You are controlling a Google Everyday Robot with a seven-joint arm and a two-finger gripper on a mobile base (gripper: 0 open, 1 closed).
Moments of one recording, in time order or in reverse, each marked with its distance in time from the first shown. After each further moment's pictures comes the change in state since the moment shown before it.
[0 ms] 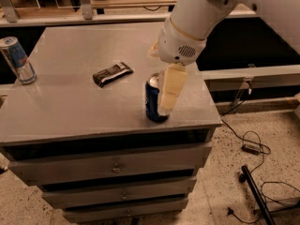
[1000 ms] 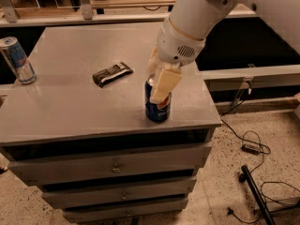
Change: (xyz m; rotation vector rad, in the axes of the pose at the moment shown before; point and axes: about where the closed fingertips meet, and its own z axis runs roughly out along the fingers) arm -0.003 -0.001 0.000 0.006 -0.002 -0.004
